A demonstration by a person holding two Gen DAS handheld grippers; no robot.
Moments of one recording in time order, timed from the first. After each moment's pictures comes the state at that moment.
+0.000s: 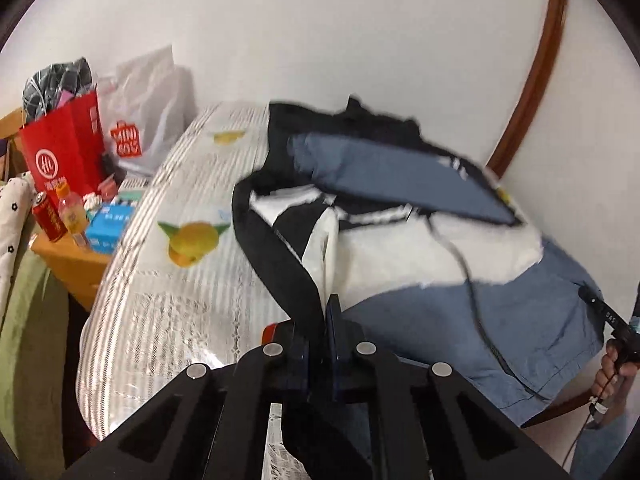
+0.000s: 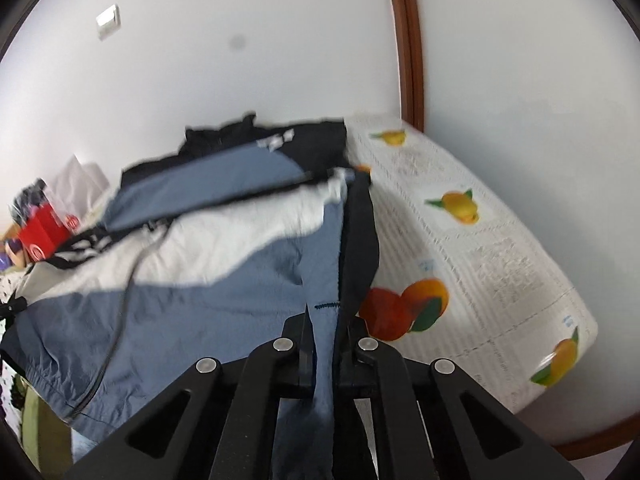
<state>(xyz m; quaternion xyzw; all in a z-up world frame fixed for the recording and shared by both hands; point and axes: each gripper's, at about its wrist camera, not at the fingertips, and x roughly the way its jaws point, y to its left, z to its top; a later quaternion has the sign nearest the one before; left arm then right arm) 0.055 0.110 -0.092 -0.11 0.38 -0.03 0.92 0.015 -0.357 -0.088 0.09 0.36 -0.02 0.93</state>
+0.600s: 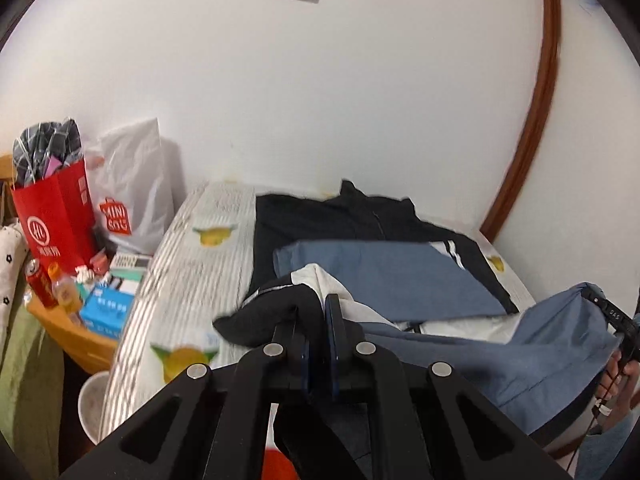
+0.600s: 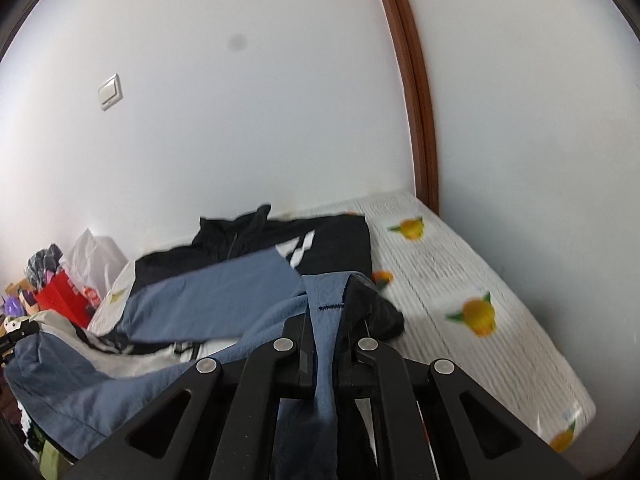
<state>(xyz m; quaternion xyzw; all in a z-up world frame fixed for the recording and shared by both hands) 0.135 0.110 -0.022 -0.11 0.29 -0.02 0.95 0.091 -0.356 -0.002 0.12 0.28 -0.02 0.95</state>
